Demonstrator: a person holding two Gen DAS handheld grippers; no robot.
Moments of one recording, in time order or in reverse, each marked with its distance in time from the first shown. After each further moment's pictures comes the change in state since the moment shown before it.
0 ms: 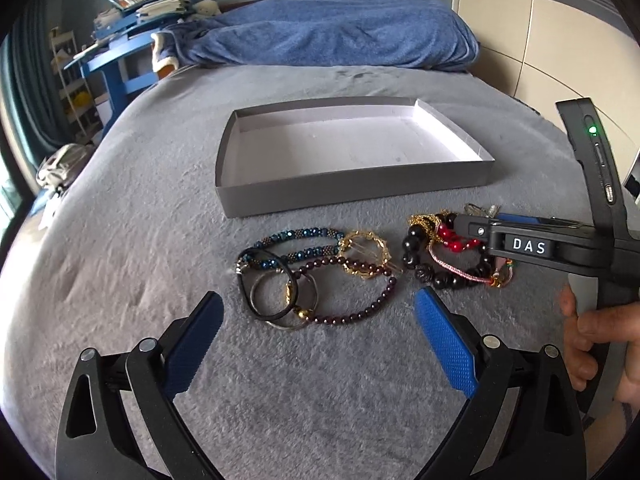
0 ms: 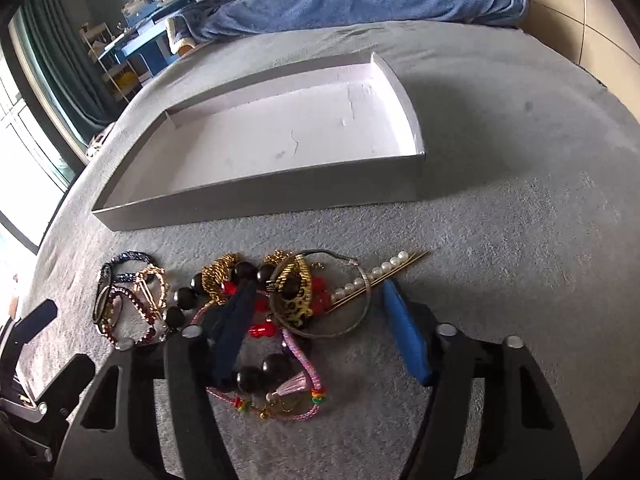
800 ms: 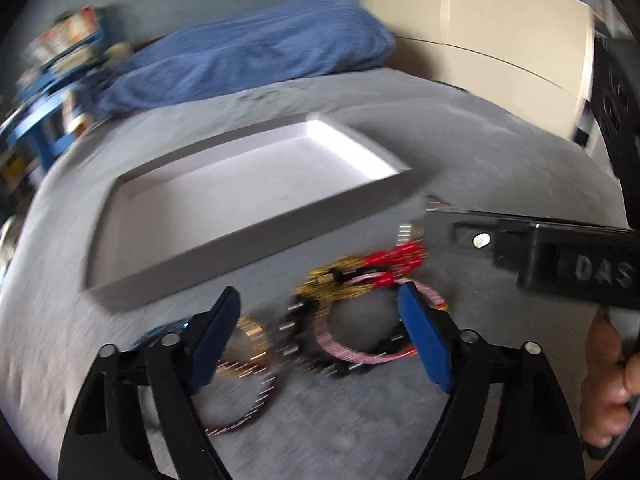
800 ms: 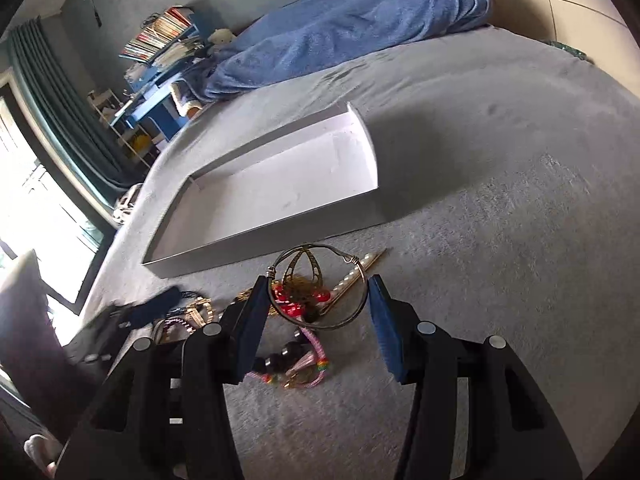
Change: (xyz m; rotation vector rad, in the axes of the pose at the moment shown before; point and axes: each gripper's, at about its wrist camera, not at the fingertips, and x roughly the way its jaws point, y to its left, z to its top) left arm 0.040 -0.079 0.032 0.244 -0.069 -0.225; right arm -0.057 -0.022 -0.010 0.157 -0.151 0.119
